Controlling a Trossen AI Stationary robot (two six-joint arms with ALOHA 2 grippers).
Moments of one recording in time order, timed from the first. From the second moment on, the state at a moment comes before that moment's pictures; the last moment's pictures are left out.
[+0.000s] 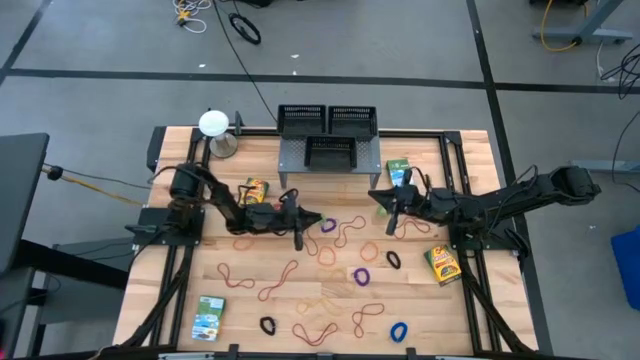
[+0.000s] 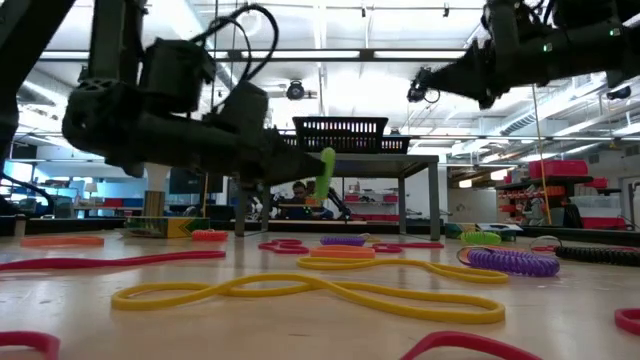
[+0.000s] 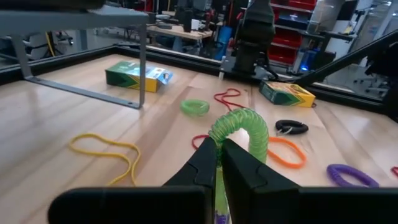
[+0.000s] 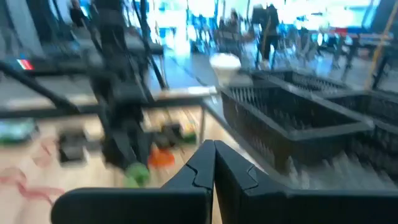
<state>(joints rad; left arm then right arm) -0.07 2.01 0.50 1.46 -0.30 -0.16 0.10 1.01 0.30 0.68 0.42 -0.02</state>
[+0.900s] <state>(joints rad) -0.03 2.03 0.51 1.44 -0.32 -0.13 0.22 1.64 0.66 0.56 0.54 0.44</state>
